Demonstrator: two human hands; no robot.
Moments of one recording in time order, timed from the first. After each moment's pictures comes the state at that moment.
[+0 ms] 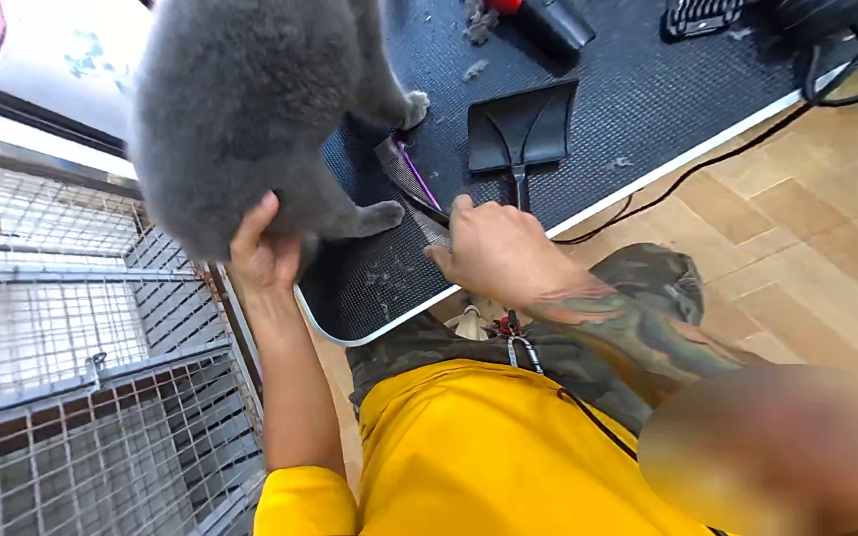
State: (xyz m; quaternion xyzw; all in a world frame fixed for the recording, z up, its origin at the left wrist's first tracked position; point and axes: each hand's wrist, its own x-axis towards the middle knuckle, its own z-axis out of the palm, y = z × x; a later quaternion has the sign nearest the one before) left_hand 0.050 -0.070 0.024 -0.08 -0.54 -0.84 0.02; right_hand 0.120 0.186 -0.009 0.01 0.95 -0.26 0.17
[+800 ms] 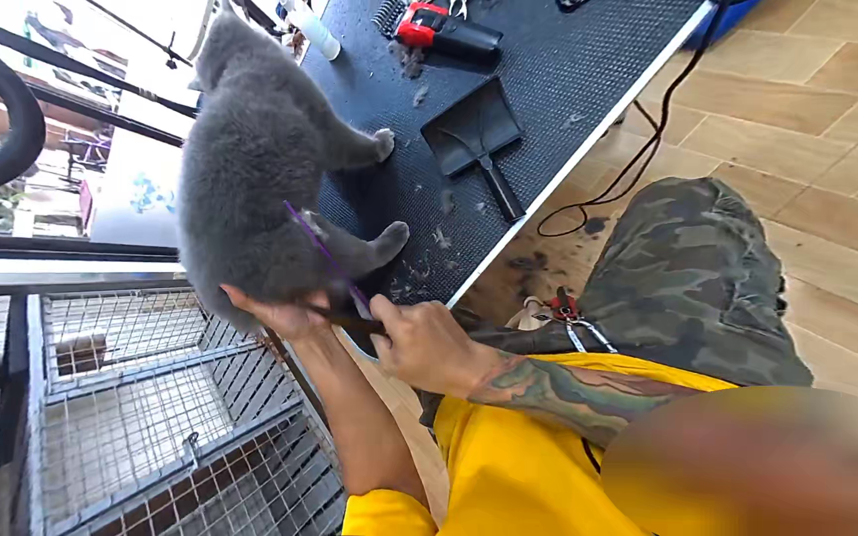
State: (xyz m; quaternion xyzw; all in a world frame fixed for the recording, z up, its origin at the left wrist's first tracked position) left_hand 0.065 -0.054 0.037 -0.09 -0.53 -0.84 0.09; right_hand 0.194 0.066 -0.012 -0.02 0.84 -0.52 -0.14
